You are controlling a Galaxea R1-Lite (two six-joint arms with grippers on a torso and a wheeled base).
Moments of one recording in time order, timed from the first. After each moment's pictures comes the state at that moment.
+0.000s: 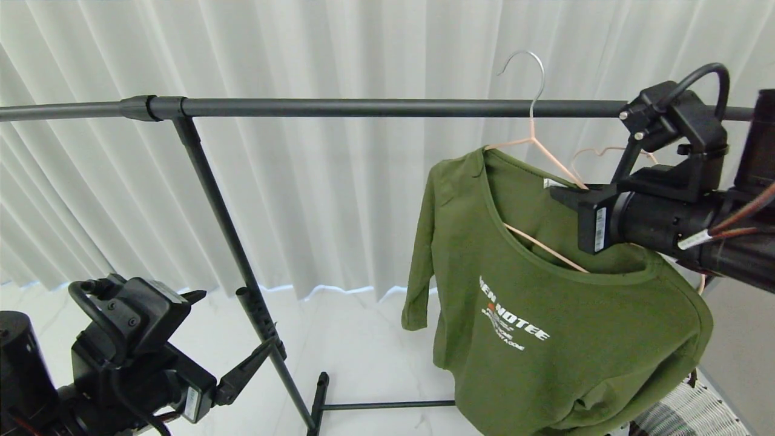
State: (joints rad) left arm -0.38 1.23 -0.20 -0.78 0.03 0.40; right arm 0.69 1.45 -0.98 -0.34 -0.19 -0.10
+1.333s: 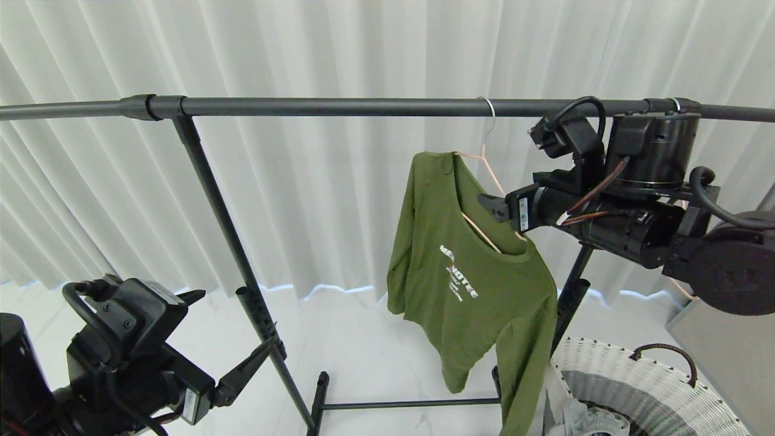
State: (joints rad) left arm -0.38 1.22 -0.19 -0.78 0.03 0.41; right arm 0.64 1.73 -1.12 -0.50 -0.20 -0.09
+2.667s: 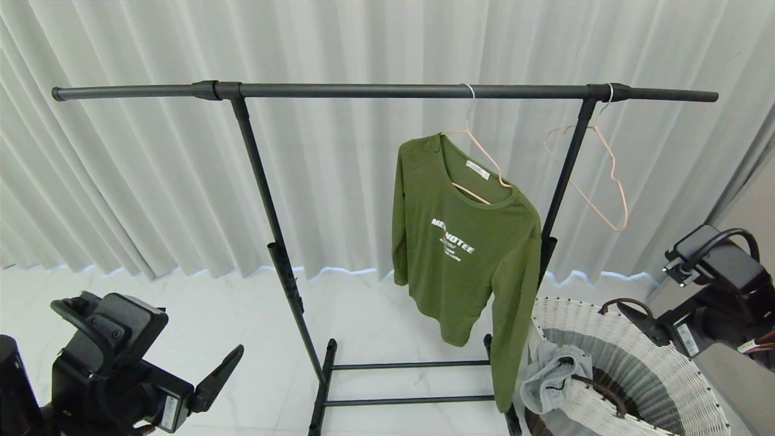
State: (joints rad) left arm -0.32 1.20 -0.13 -0.78 0.17 0.40; right arm 0.36 1.30 -0.48 -0.48 -0.20 -0.47
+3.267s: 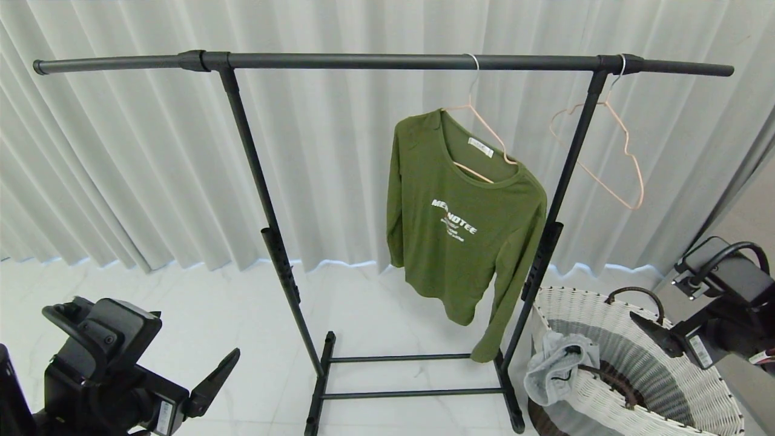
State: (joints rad) left arm -0.32 1.18 -0.11 -0.78 0.17 0.39; right arm 0.33 1.27 -0.44 -0.48 -0.21 -0.51
